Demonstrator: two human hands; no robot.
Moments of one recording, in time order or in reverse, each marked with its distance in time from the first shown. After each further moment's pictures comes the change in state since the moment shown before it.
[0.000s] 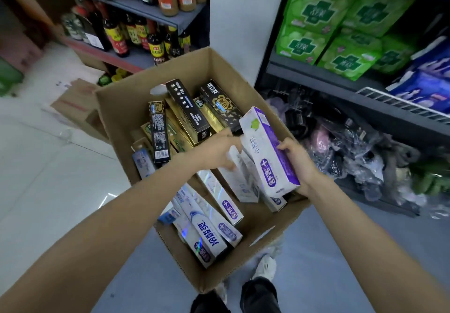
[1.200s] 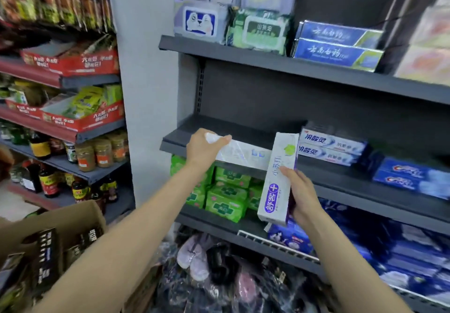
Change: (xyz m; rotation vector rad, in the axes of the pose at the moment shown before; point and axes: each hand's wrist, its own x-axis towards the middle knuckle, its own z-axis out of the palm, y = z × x) left_hand 0.218 0.383 -0.153 -0.668 1.024 0.004; right_hand -0.120 -0.306 -0.263 0.063 0.247 -0.722
